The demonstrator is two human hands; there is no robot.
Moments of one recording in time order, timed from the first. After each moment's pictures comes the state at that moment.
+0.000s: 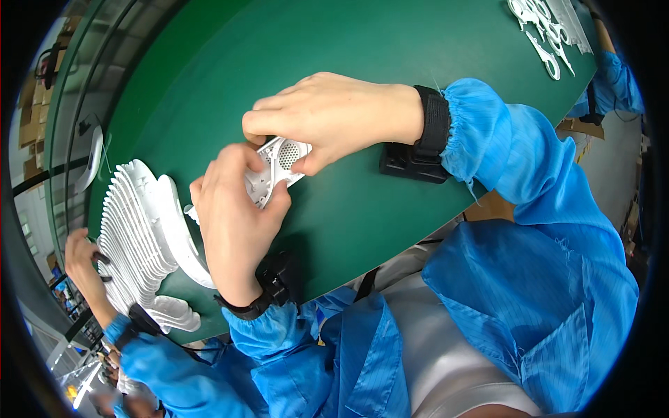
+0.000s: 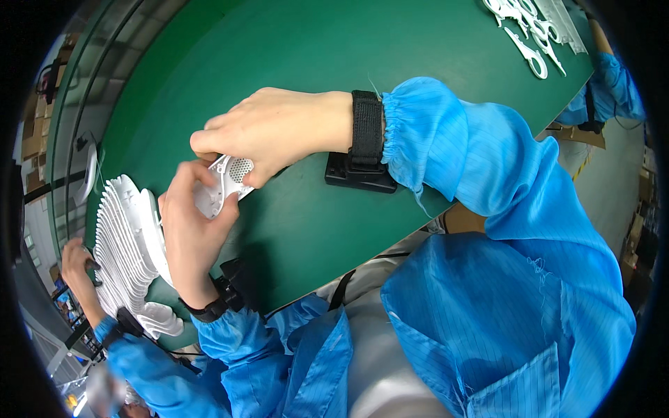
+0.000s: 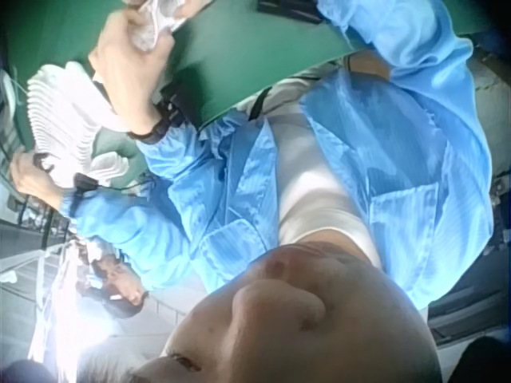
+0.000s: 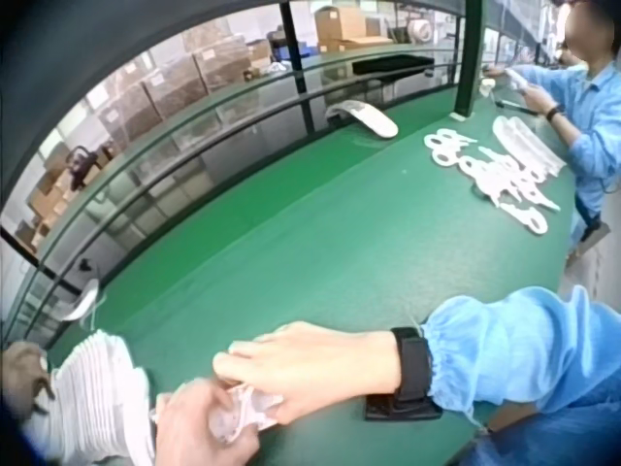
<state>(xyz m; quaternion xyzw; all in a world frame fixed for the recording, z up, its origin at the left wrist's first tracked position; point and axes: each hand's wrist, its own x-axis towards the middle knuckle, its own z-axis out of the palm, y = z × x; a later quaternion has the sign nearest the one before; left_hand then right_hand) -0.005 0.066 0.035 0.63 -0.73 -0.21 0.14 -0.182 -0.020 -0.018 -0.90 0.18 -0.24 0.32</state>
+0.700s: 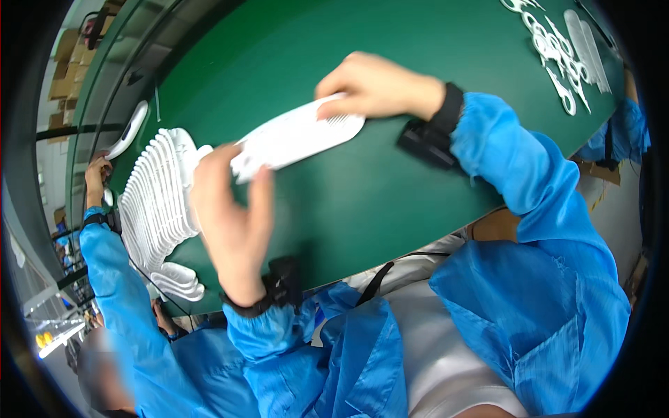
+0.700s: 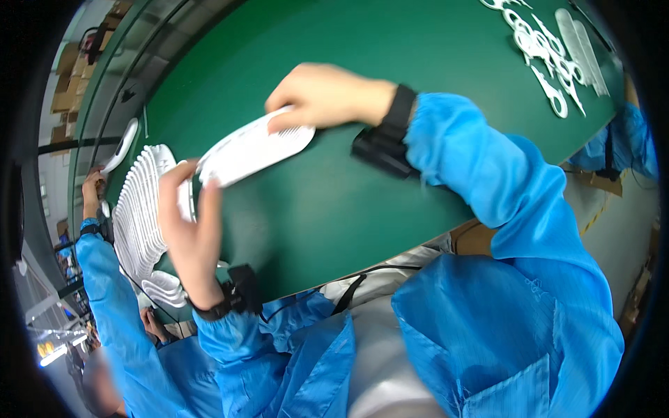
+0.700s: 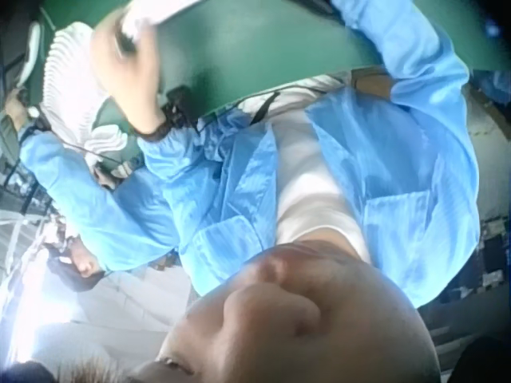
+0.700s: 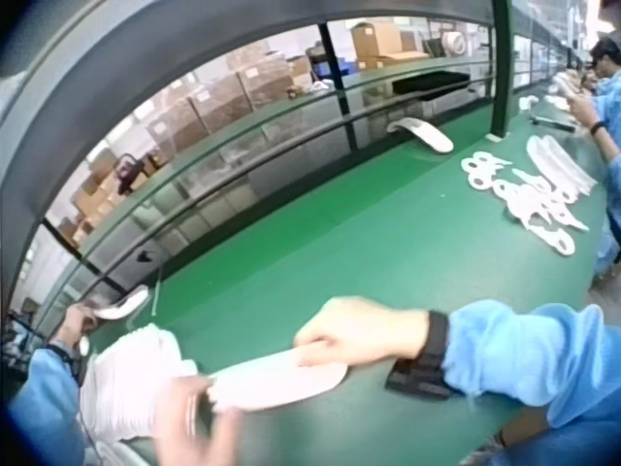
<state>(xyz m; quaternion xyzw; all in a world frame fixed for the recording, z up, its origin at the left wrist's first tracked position) 0.017 0.093 0.055 0.64 -0.71 -0.04 0.29 -0.194 -0.059 -0.020 -0.88 0.21 -0.22 0.36</state>
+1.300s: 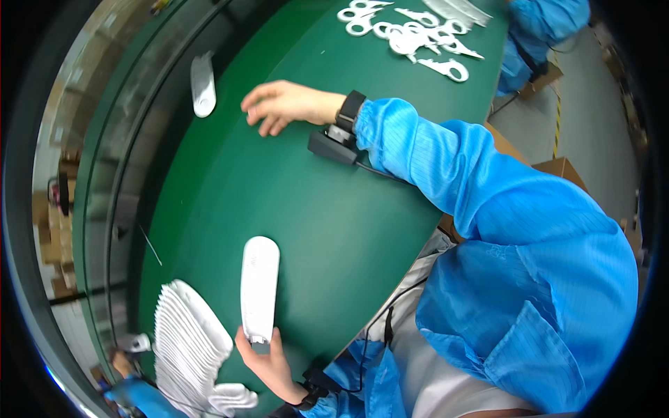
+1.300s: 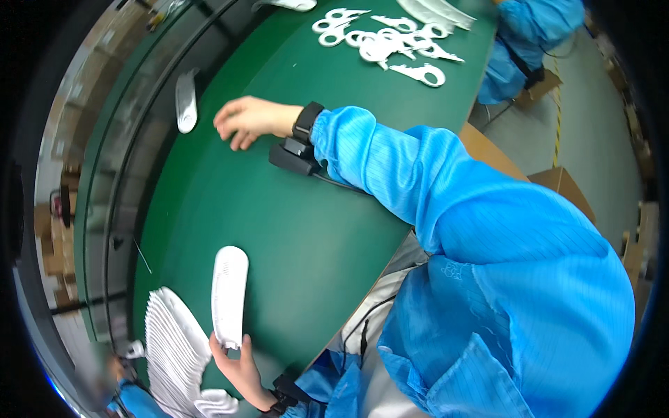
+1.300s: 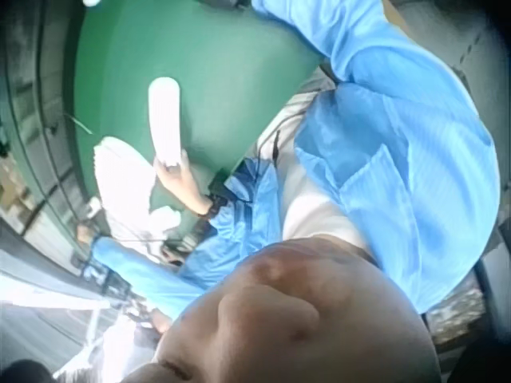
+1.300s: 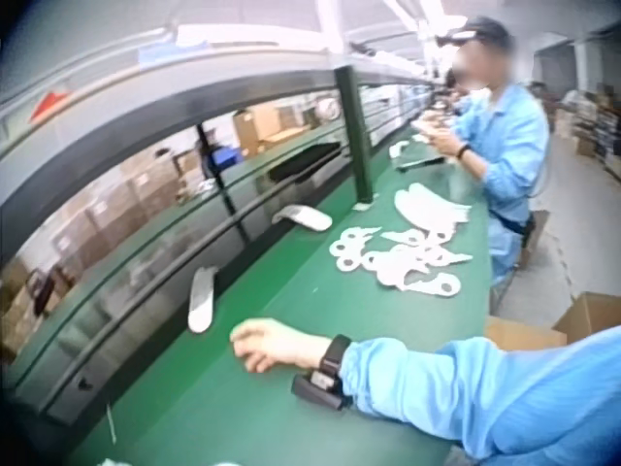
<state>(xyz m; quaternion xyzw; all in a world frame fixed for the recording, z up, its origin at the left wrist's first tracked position) 0.053 0.172 0.021 0.74 -0.57 -0.20 0.29 -0.274 -0.133 -0.009 -0.52 0.37 -0.40 0.66</state>
